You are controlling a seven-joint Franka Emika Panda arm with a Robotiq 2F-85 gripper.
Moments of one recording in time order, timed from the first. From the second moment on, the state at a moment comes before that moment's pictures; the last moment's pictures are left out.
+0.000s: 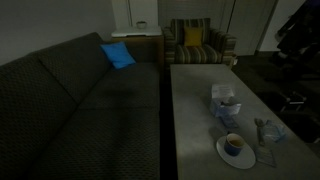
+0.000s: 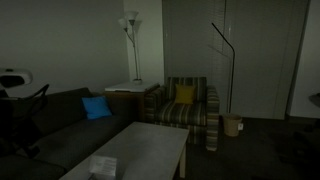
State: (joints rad) arm 0.09 0.38 0.03 -2.39 -0.02 3.02 0.00
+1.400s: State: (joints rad) arm 0.02 0.89 0.09 -1.91 0.09 3.01 0.11
